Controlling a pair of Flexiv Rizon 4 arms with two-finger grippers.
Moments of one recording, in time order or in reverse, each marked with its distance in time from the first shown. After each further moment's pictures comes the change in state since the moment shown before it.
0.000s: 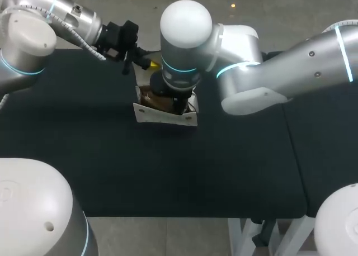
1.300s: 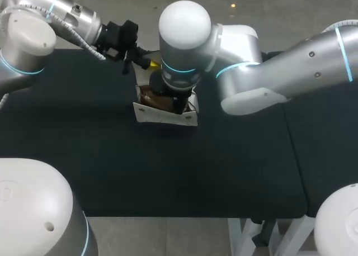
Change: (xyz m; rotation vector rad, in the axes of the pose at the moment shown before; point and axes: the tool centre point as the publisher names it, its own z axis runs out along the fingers) left arm 0.000 0.000 -0.001 0.000 -0.001 0.000; right arm -0.005 0.001 -0.003 0.001 -0.019 -0.002
